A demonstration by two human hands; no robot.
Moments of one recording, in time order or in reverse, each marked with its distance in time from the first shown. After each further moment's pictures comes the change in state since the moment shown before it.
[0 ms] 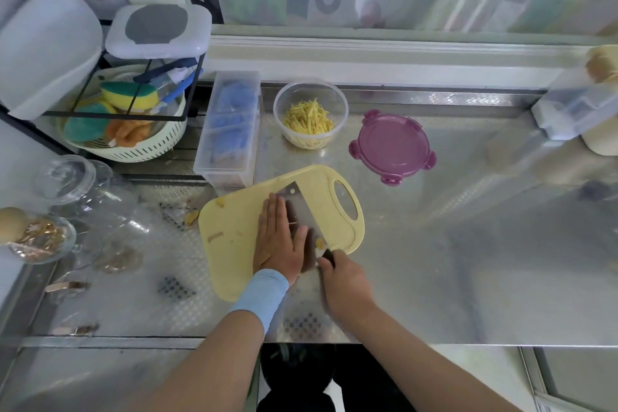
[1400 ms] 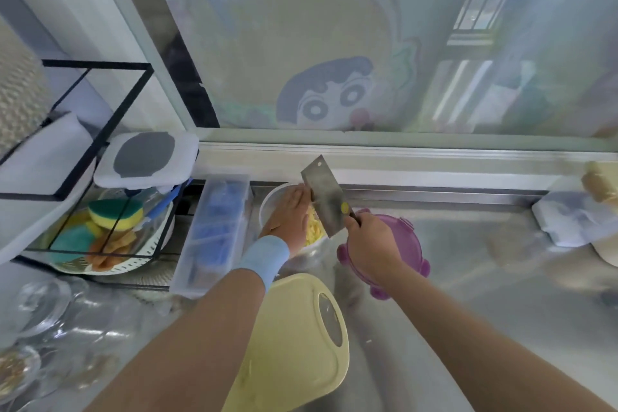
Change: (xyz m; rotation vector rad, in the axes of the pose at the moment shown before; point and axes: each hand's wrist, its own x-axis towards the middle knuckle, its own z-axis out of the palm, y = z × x) left_hand 0.239 0.106 -0.074 0.156 -0.165 0.184; right_hand 0.154 -0.134 -0.203 -0.016 0.166 -0.194
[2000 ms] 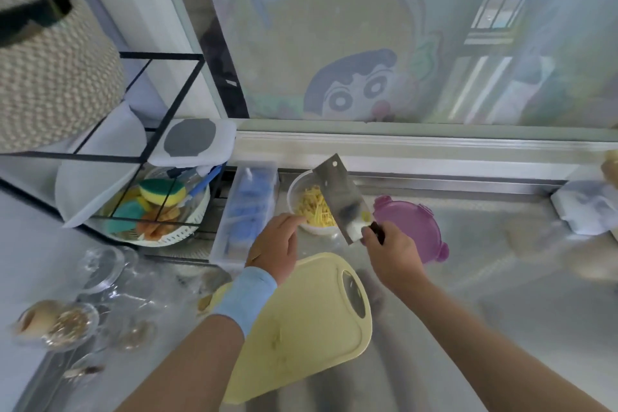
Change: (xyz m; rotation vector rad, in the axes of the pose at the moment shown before) left_hand -0.119 -0.045 -0.007 -0.208 0.290 0.079; right_hand -0.063 0.016 0.025 0.025 0.092 -0.022
